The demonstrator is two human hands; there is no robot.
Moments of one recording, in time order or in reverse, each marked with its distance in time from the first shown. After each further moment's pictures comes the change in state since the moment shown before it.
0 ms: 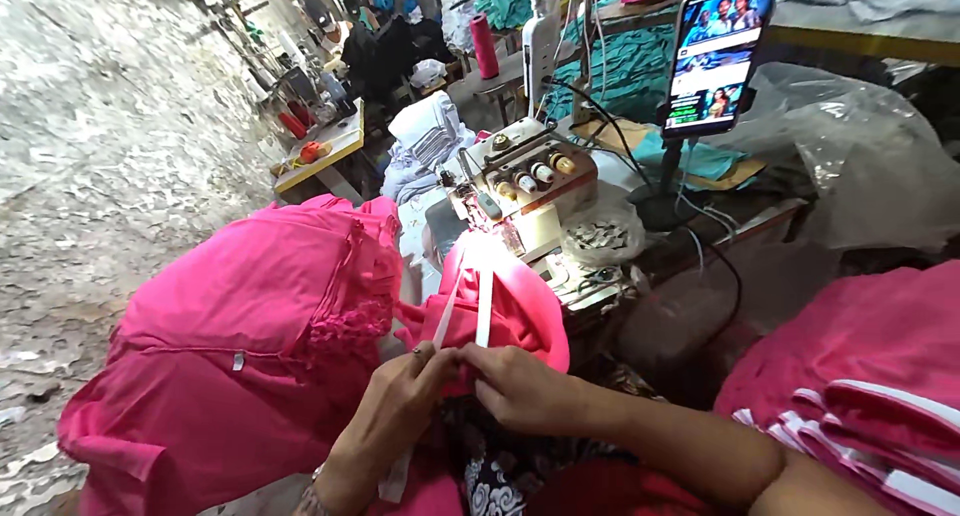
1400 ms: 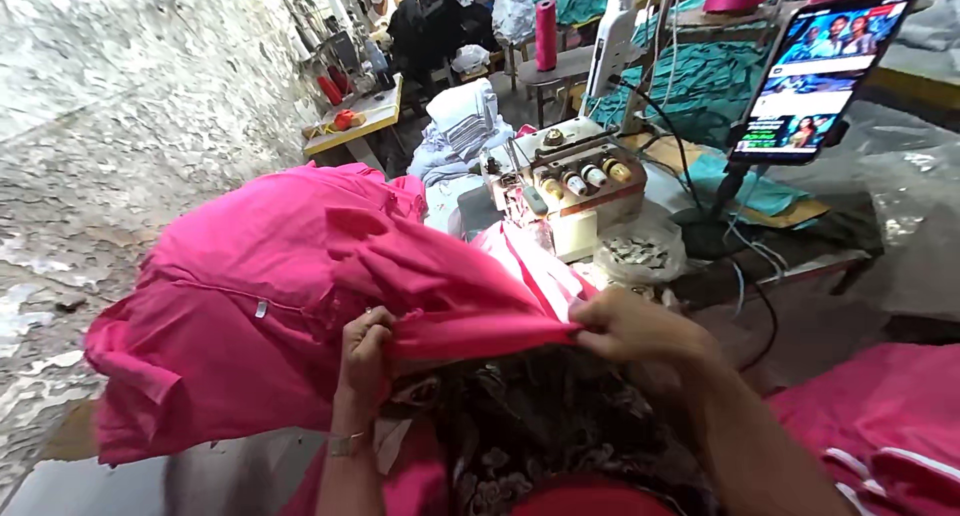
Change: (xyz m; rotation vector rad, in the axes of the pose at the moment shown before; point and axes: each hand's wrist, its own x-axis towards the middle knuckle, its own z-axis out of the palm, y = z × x) left_hand -0.055 -0.059 0.032 -0.770 0.438 -0.641; right_hand -0.020 0.072 -0.094 -0.362 -0.108 -0.041
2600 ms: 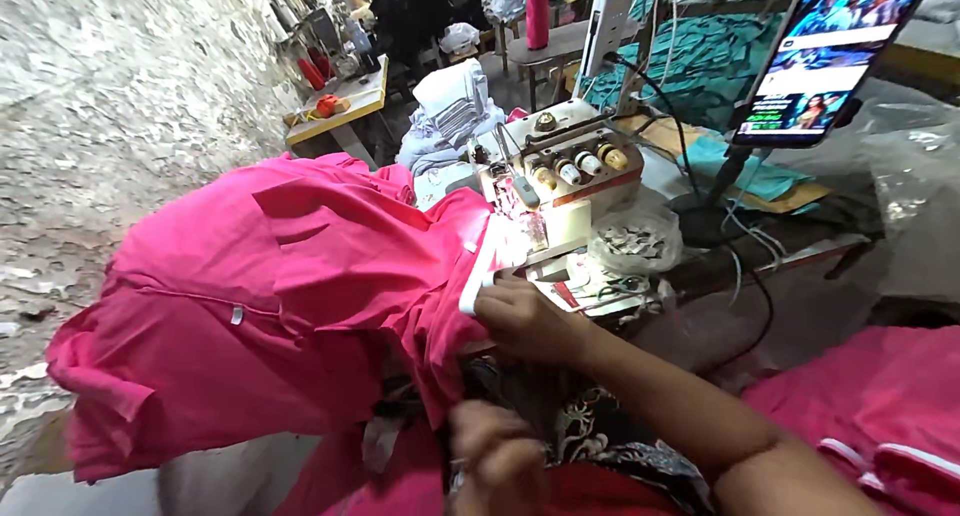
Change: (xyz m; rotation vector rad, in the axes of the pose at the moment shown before) left_hand -0.090 0.077 0.142 0.316 0.268 0.412; right_hand 0.085 -0.041 0.050 -0.092 0.636 -0.569
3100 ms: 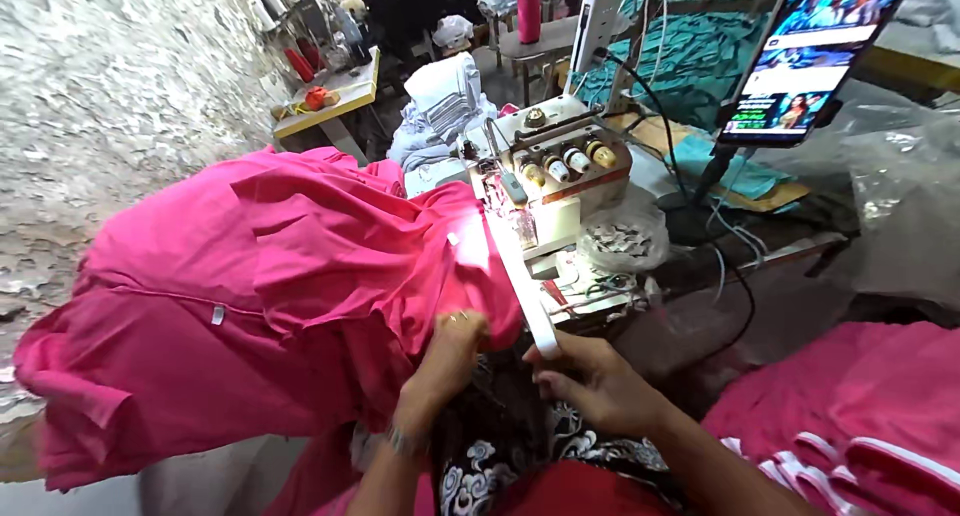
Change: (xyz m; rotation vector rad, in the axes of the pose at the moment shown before) left_hand 0.055 -0.094 0.016 0.064 -0.954 -0.204; right_hand -0.082 -0.054 -0.050 0.550 -0.062 0.651
